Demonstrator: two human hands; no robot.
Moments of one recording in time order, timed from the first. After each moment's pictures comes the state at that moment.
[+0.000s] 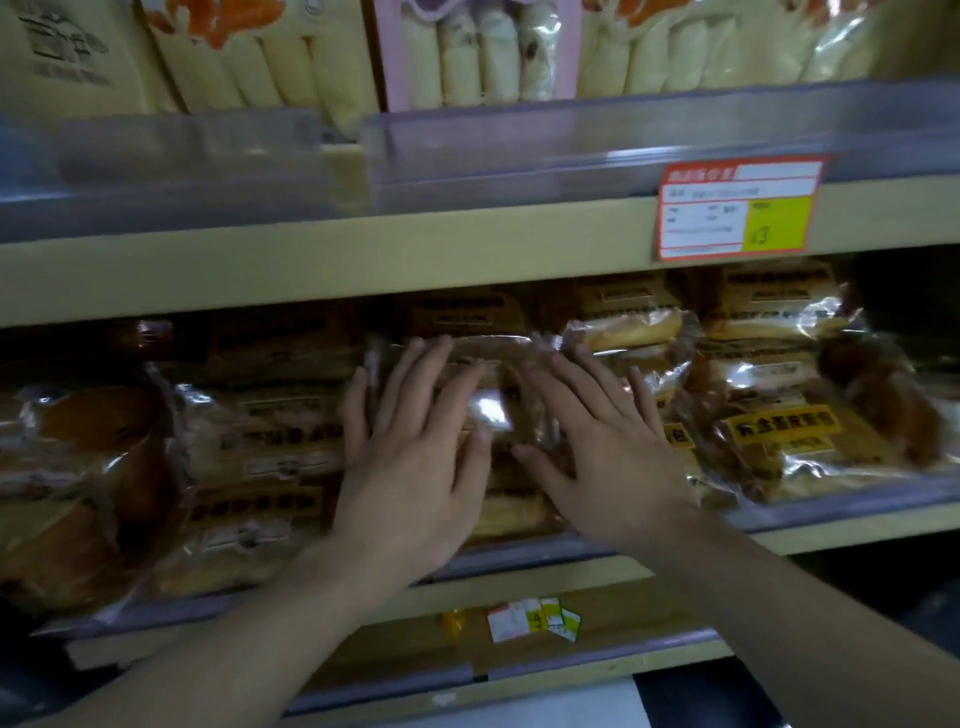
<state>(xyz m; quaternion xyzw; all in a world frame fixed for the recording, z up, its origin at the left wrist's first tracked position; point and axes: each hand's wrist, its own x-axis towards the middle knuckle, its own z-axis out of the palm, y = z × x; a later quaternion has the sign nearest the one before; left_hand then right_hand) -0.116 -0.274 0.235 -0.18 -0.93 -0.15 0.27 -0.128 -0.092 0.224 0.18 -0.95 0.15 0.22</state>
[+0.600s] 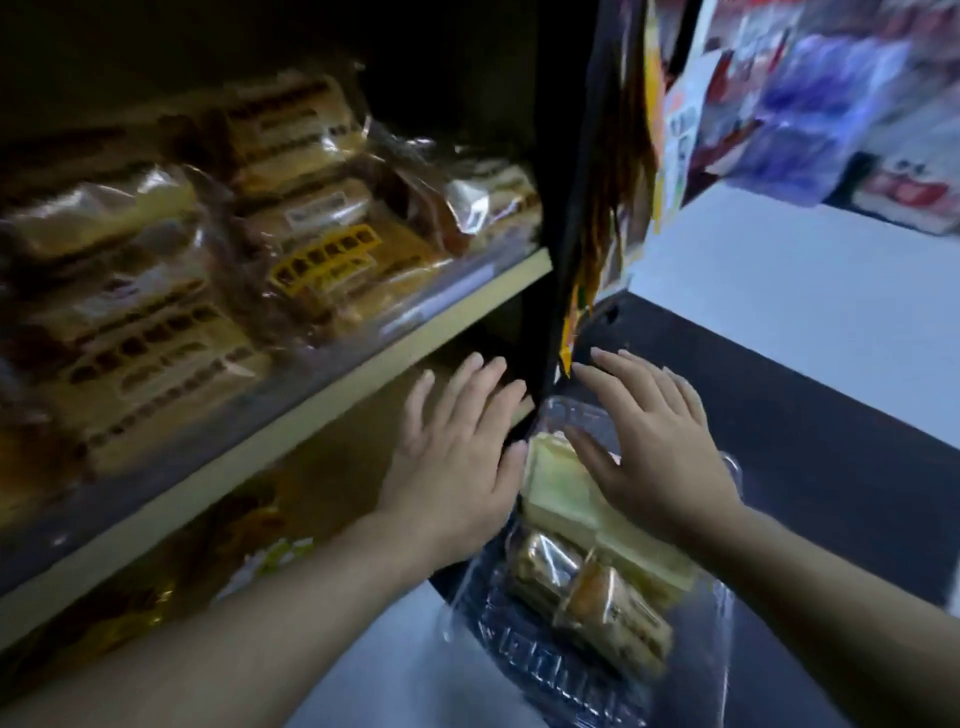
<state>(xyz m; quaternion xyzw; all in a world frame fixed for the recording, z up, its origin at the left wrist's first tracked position) -0.033 0.011 0.108 -0.52 -0.84 -0.15 0.09 0.085 0.164 0.101 -0.19 -0.95 0.09 0.23</state>
